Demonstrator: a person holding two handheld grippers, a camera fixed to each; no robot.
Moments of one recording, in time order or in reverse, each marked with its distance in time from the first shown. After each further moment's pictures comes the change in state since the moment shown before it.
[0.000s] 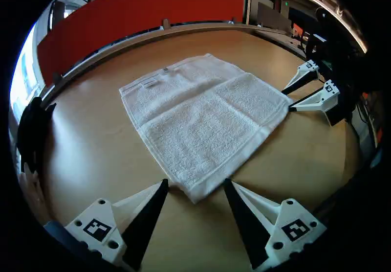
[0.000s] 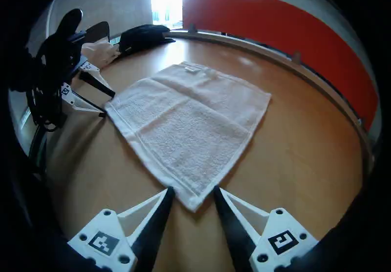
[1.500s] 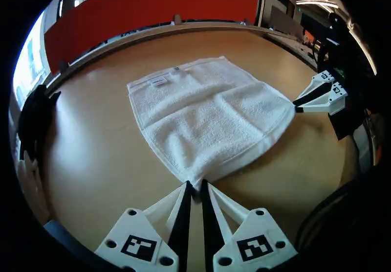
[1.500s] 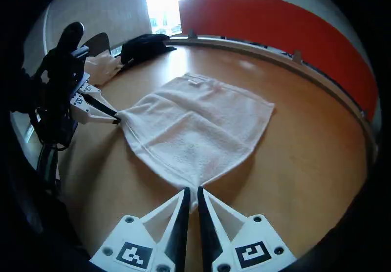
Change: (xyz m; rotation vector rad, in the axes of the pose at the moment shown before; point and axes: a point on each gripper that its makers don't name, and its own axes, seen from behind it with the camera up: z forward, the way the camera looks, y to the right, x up) left arm 0.011 0.004 -0.008 0.029 -0.030 -0.095; right arm 0.028 -0.019 -0.016 0.054 0.027 0.070
